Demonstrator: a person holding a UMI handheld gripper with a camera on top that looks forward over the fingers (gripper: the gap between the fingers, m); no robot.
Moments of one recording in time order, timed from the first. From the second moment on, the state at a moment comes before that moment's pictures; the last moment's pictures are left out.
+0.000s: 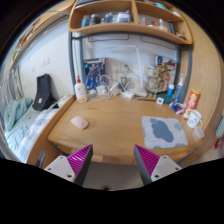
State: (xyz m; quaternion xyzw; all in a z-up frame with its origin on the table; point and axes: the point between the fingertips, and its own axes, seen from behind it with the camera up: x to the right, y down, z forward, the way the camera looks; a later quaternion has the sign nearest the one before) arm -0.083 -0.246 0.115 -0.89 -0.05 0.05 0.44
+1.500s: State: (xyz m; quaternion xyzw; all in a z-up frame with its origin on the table) arm -0.247 0.017 -0.013 -0.94 0.03 0.01 0.35
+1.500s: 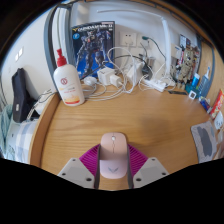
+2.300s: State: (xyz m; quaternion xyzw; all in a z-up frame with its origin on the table) arm -0.112 0.034 0.233 -0.87 -0.06 0.02 0.50
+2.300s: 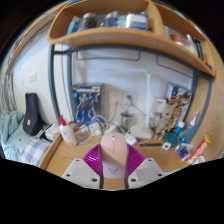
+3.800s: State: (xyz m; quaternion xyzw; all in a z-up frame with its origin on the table) arm 0.170 -0.045 0.122 -0.94 0.02 -0.03 0.35
